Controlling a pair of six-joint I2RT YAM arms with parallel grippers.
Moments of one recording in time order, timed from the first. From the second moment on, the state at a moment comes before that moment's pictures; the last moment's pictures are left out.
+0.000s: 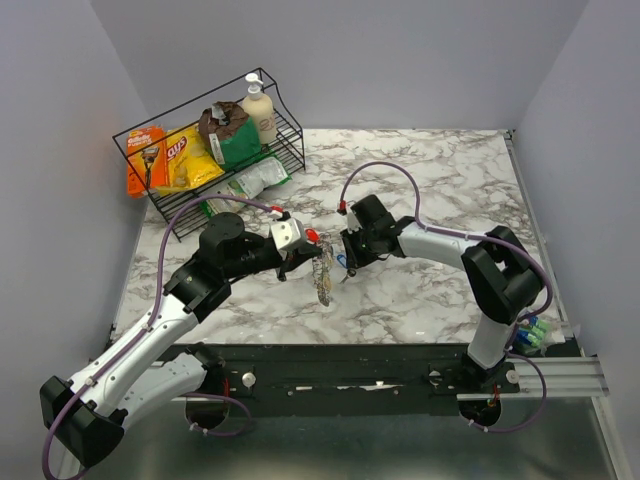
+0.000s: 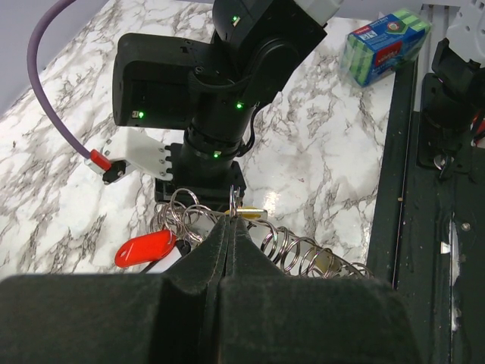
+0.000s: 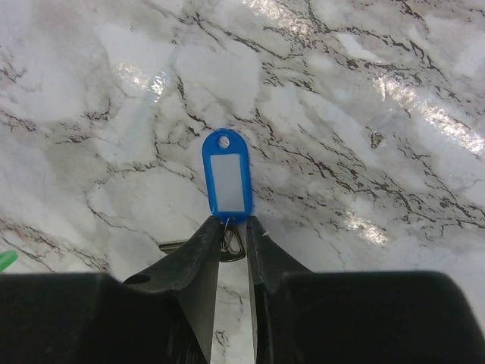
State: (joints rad) left arm -0.64 0.85 0.78 -0.11 0.59 0.20; right arm 0.67 1.80 1.08 -0.28 -0.17 0.16
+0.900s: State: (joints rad) left arm -0.64 0.85 0.78 -0.11 0.59 0.20; right arm 0.67 1.76 1.04 -0.27 -0.16 0.16
